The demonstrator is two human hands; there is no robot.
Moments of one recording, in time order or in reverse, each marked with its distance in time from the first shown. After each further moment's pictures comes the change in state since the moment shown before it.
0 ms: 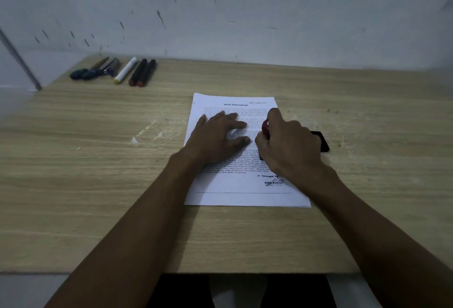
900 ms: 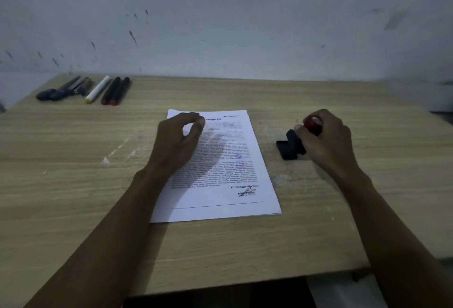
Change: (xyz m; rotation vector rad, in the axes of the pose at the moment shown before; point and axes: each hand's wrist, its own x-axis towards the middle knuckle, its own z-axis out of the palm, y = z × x) left_hand -0.008 0.008 -0.025 -0.306 0.563 0.111; right_hand 0.002 0.104 -0.040 0.461 0.238 0.393
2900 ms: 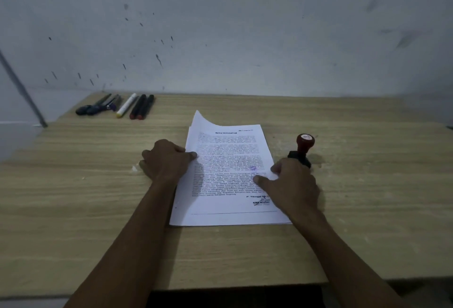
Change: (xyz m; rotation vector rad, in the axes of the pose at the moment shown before) left_hand -0.005 -0.011 -0.032 0.332 0.015 -0.823; right_hand -0.075 -0.049 0.050 -0.251 -0.219 0.104
